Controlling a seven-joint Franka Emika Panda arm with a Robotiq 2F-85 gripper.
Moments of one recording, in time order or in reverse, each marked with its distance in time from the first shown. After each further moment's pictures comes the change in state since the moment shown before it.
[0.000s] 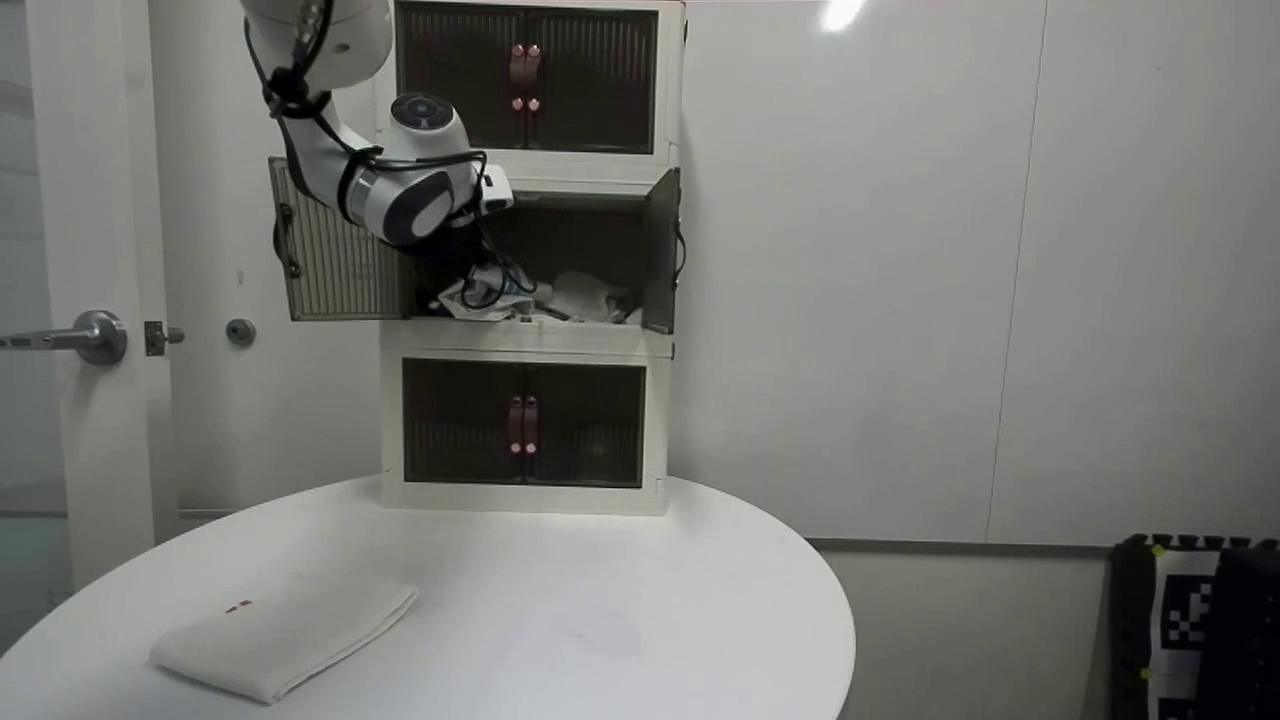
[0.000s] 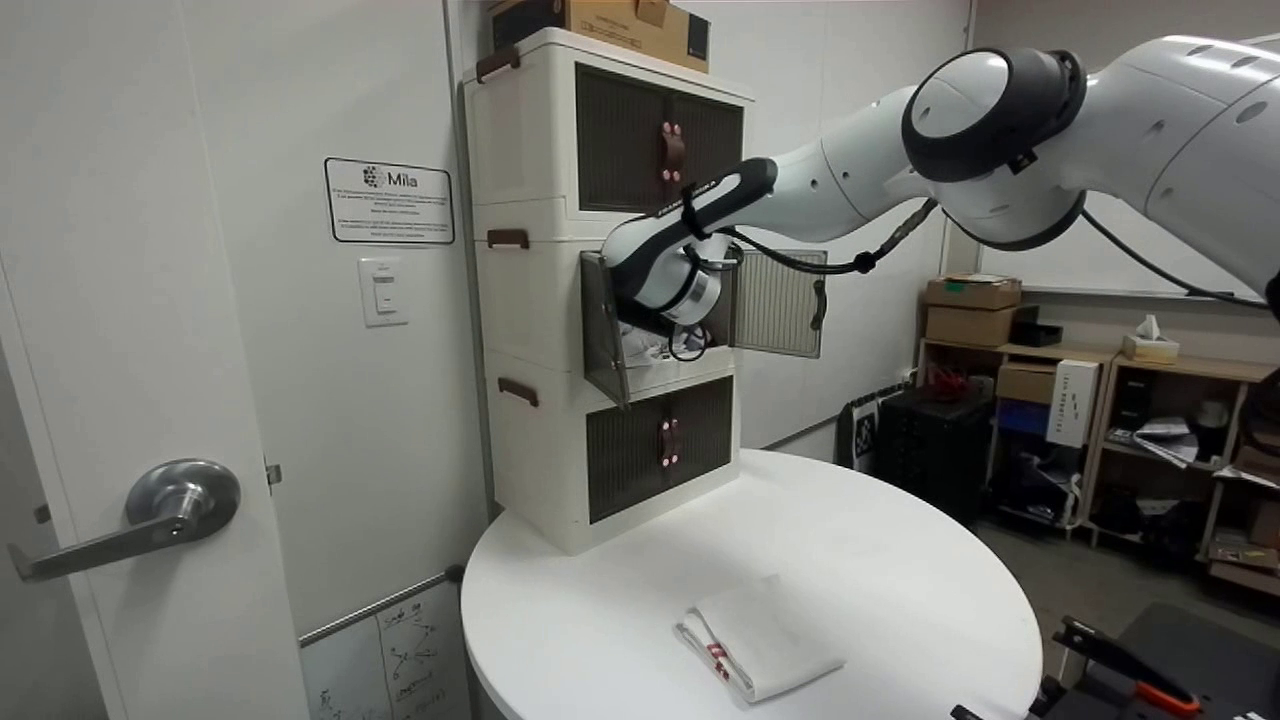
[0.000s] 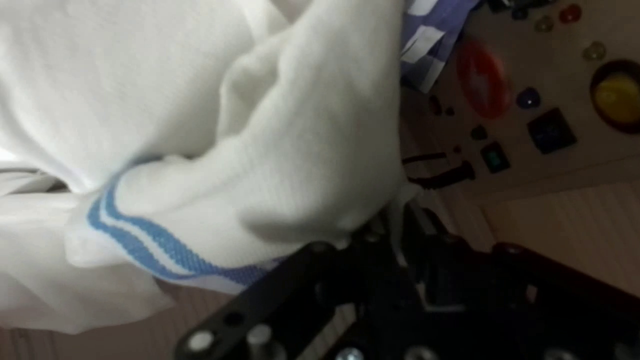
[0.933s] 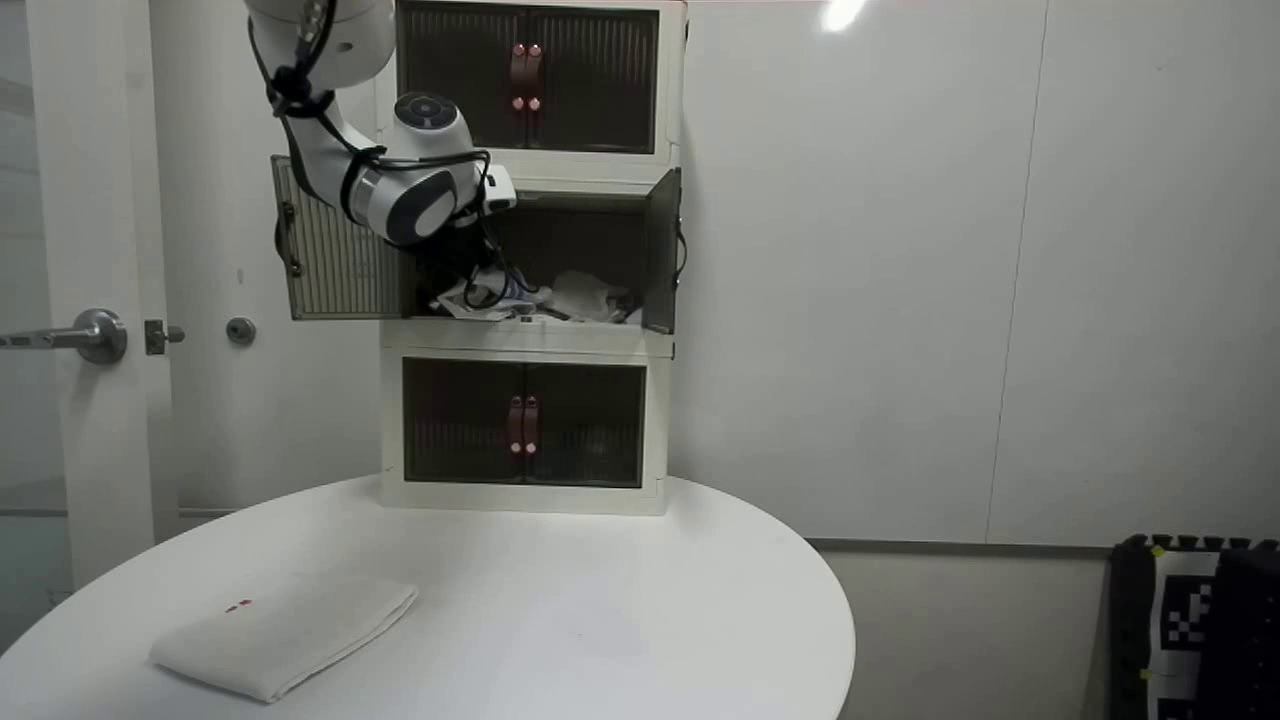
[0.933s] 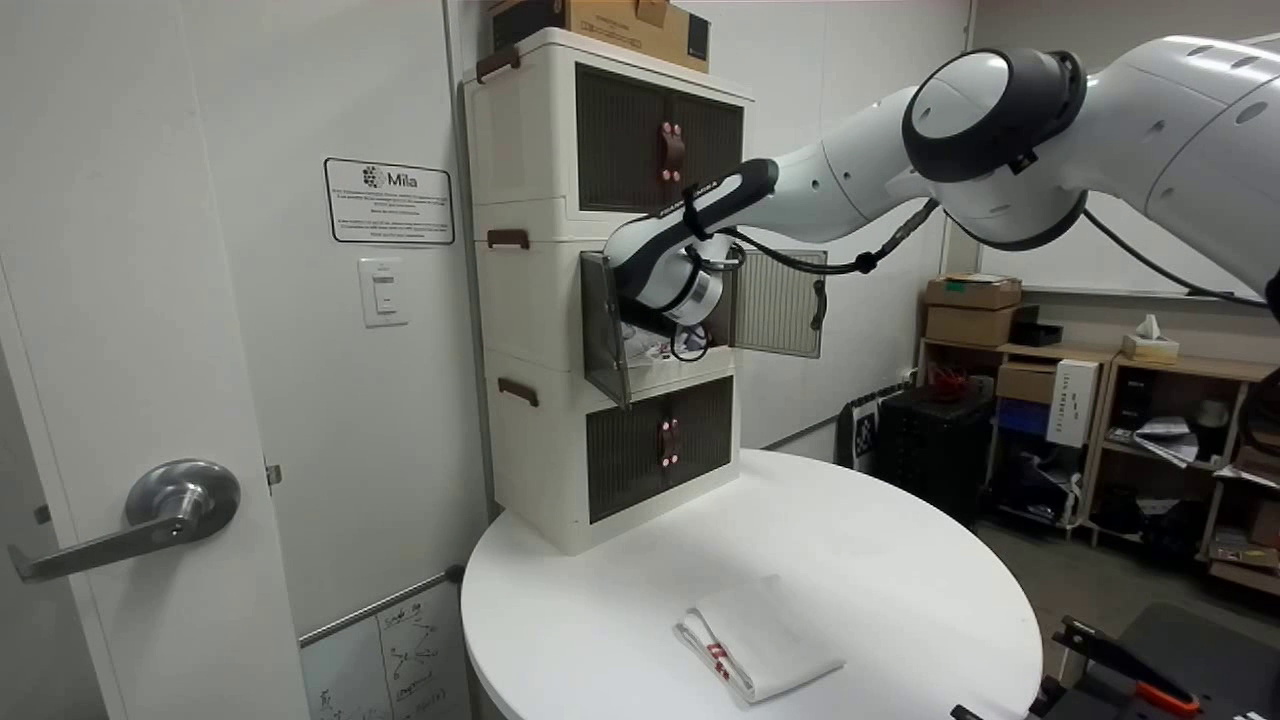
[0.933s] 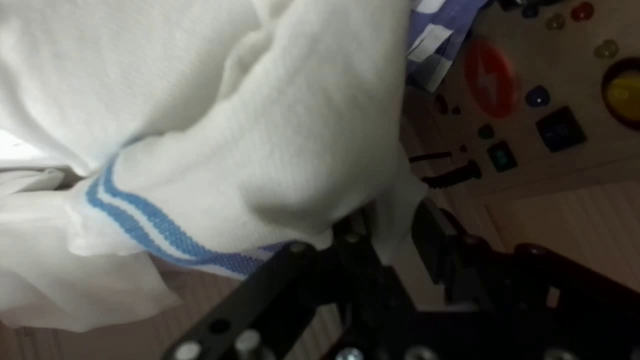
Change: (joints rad) arm -0.004 0.000 0.000 0.000 0.000 -0.002 0.000
